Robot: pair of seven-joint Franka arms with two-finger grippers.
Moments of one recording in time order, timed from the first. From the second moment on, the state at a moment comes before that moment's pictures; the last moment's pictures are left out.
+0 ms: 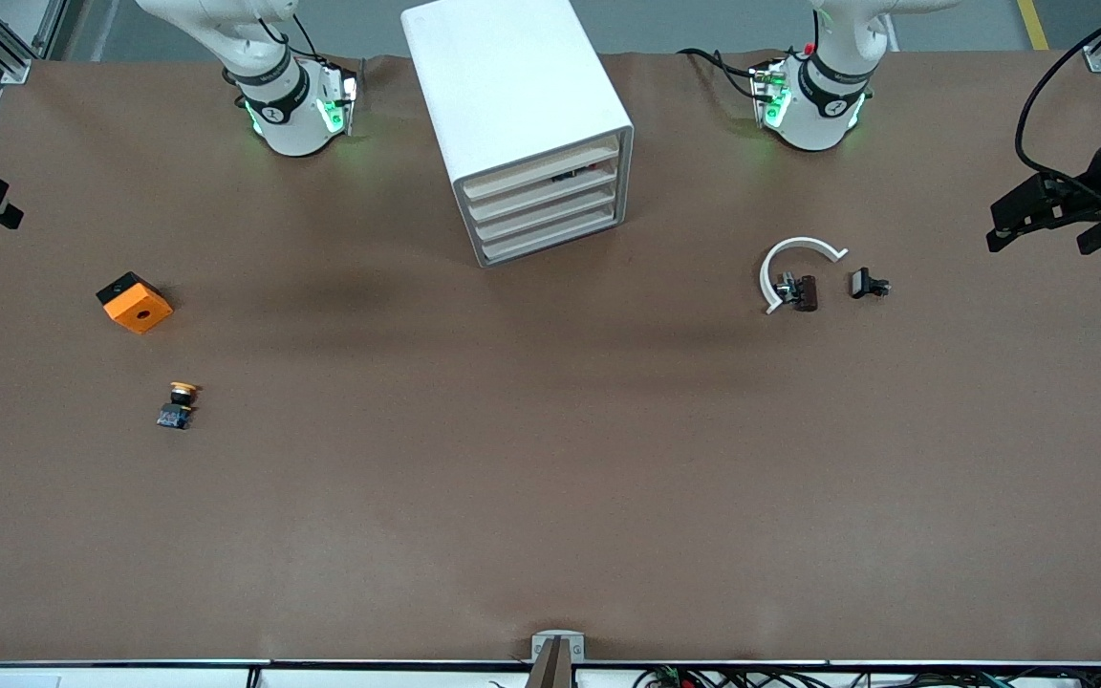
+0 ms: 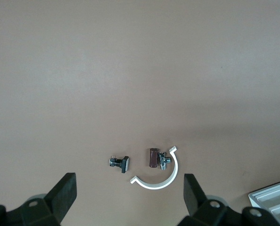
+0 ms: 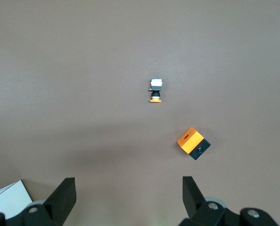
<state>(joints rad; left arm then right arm) 0.01 -0.02 -0.05 -1.55 -0.01 1.55 0.00 -0.07 -0.10 -0.07 -1.60 0.01 1.51 -0.03</state>
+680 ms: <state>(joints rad) 0.05 0.02 -0.05 -1.56 -0.07 1.53 -0.05 -0.07 -0.10 -0.07 -1.60 0.01 1.51 -0.03</state>
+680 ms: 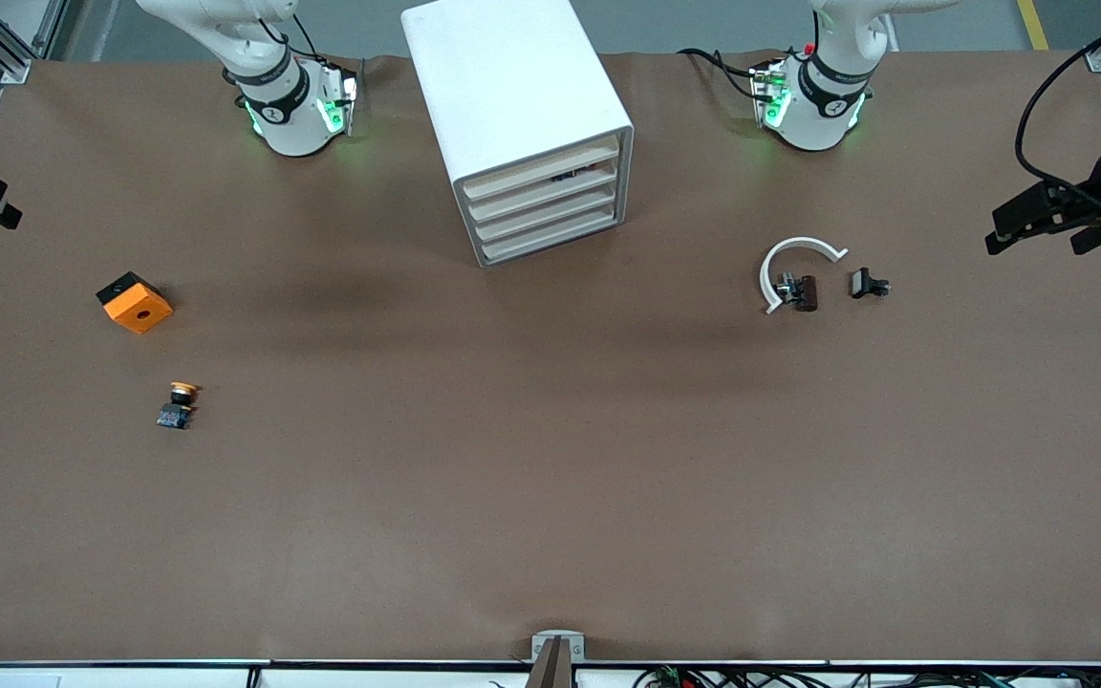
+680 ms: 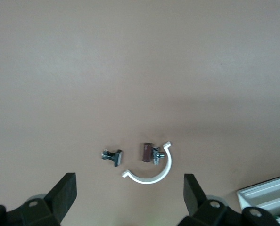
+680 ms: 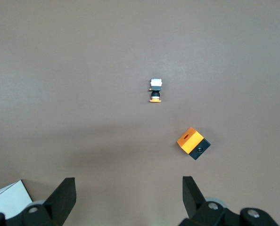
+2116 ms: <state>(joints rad) -0.23 0.37 -0.08 -1.56 -0.12 1.77 -0.96 -0.07 -0.05 -0.06 -1.59 0.00 1.54 -0.05</state>
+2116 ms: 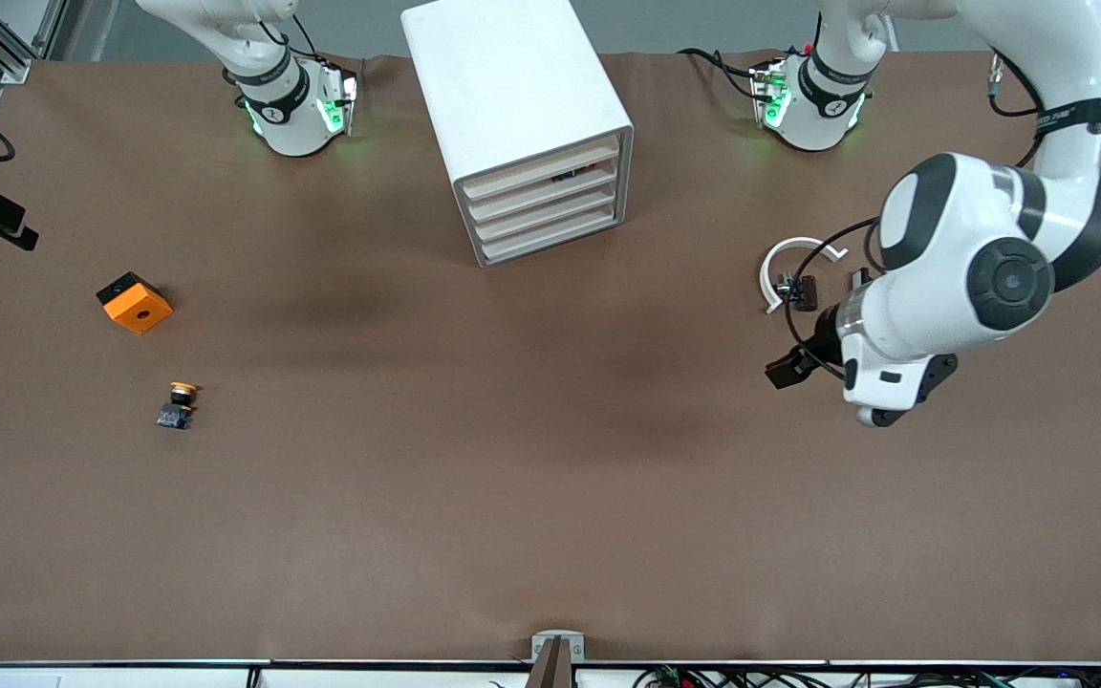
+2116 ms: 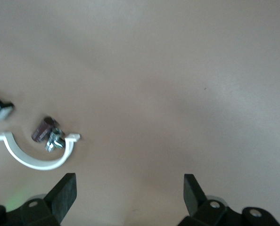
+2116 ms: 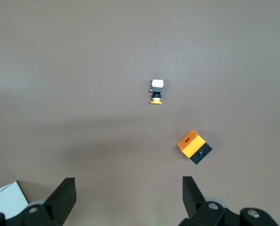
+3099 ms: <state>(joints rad) -0.37 0.46 -0.11 -1.61 -0.18 1.67 -1.66 -0.07 -0.04 -0.07 -1.58 0.00 1.55 -0.05</state>
